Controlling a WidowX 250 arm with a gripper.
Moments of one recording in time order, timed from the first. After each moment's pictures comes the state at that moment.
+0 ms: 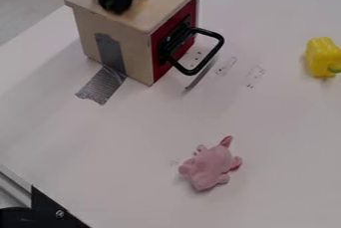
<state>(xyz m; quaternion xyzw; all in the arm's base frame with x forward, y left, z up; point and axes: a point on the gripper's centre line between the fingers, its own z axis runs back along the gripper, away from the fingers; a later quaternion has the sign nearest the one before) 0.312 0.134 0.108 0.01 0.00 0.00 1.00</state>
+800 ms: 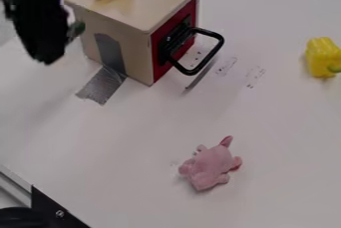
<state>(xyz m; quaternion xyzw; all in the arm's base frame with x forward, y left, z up) 0.187 0.149 0.088 0.00 0.02 0.04 1.00</state>
